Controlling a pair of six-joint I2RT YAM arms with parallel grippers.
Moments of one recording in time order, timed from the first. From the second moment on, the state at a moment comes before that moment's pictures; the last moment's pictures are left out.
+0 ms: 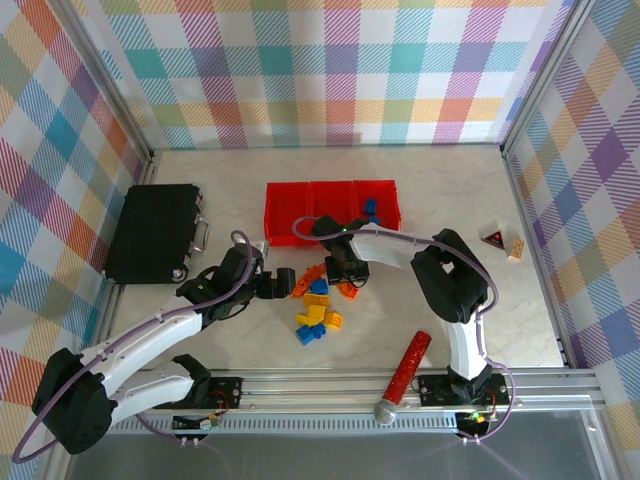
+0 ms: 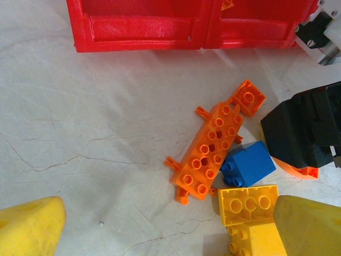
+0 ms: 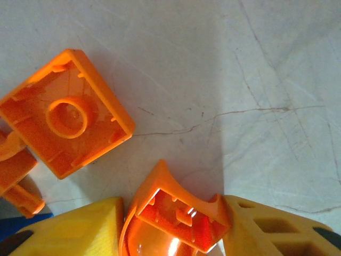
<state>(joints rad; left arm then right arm) -0.63 1.03 0.62 -0.40 -0.09 -0.53 0.79 1.99 1.36 -0.83 0.10 0.65</state>
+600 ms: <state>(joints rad) -0.63 0.97 0.62 -0.42 -0.10 -0.53 0.79 1.94 1.34 -0.84 0.13 0.62</state>
